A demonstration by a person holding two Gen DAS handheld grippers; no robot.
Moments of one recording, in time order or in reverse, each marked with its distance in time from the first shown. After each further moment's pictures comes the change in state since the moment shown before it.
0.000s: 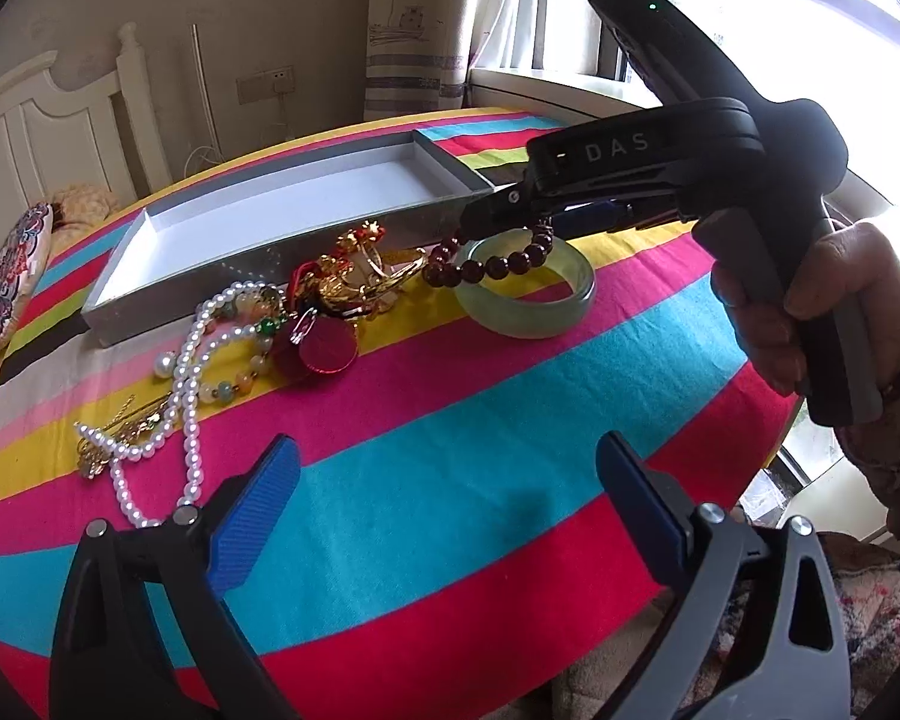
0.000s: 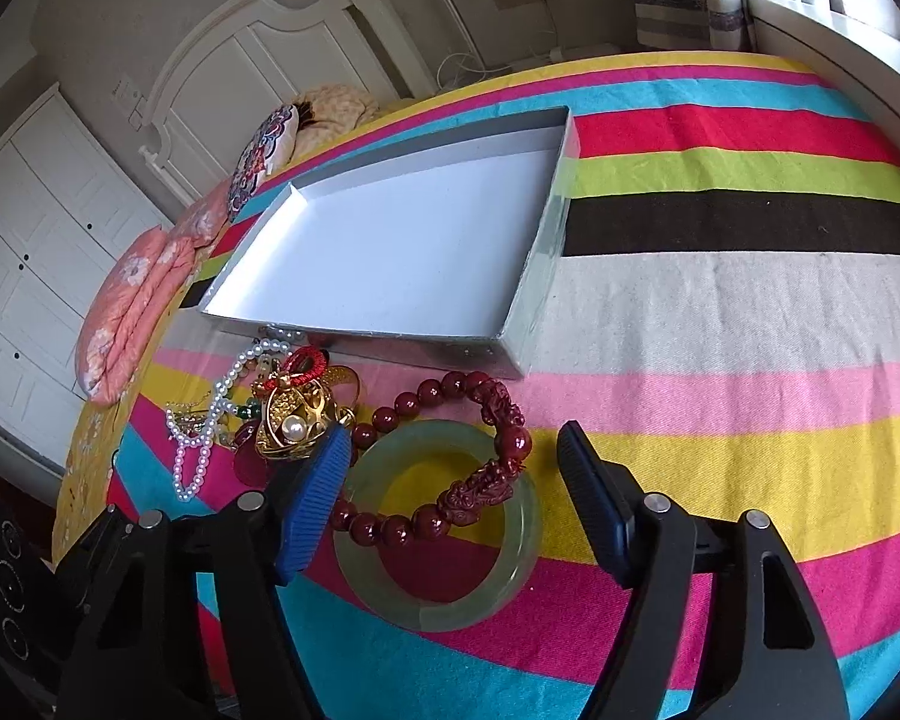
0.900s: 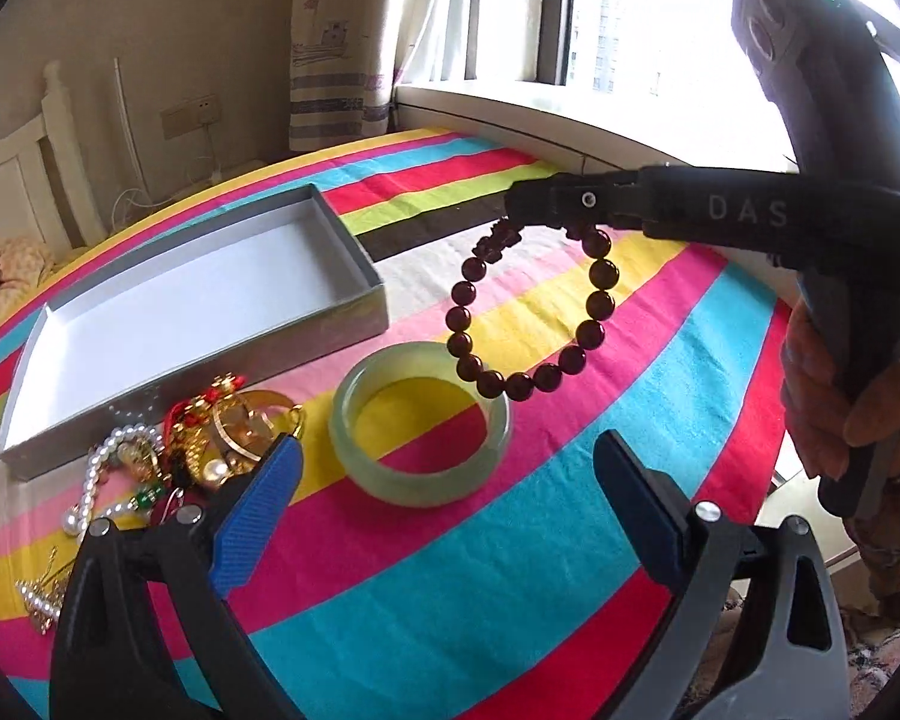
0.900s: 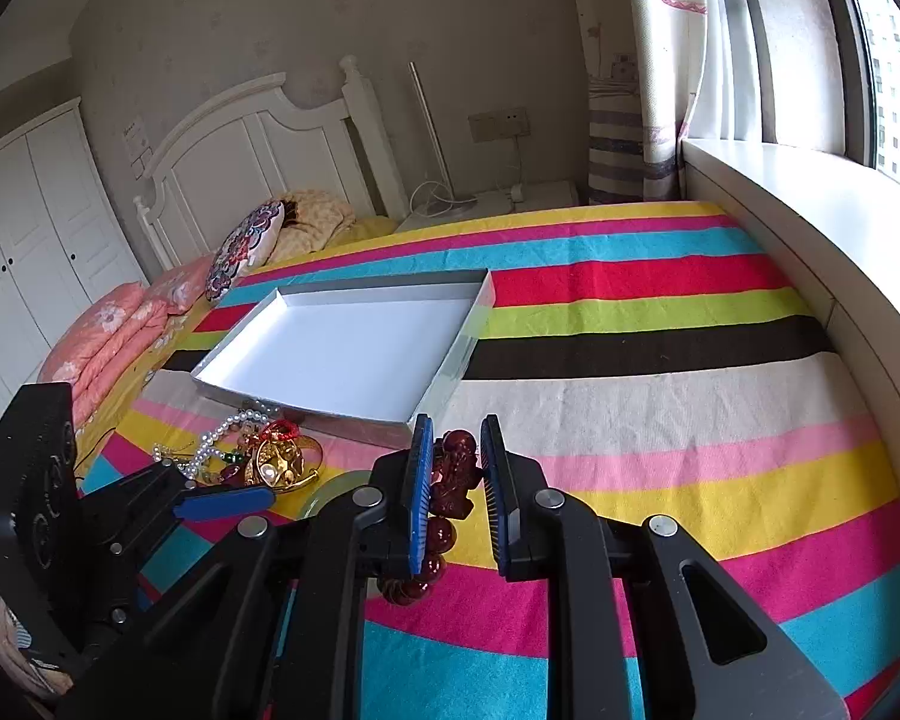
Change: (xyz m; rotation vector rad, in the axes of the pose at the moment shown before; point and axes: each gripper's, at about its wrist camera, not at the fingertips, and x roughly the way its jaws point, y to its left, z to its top) left arm 0.042 -0.042 0.068 0.103 -0.014 -0.110; right arm -0.090 -0.012 -0.017 -0.096 -0.316 -0.132
